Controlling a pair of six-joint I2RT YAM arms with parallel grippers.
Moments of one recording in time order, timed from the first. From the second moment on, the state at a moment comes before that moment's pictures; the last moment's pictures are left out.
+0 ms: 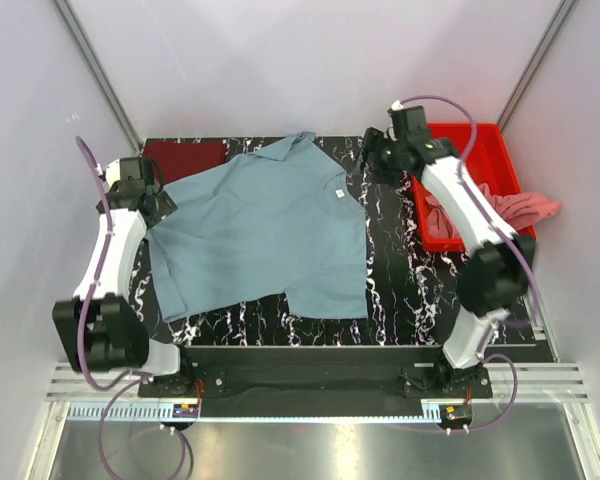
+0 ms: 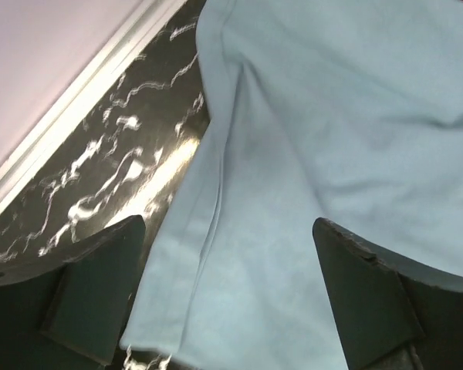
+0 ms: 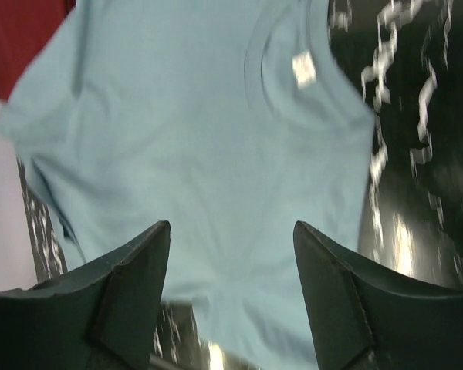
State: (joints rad) left arm 0.12 1.42 1.24 -0.74 -0.42 -0.52; right arm 0.29 1.86 1.80 -0.71 -0.20 0.56
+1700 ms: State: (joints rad) left arm 0.11 0.84 0.91 -0.96 0.07 -0.64; right arm 0.28 1.84 1.40 -0.46 -0.56 0.63
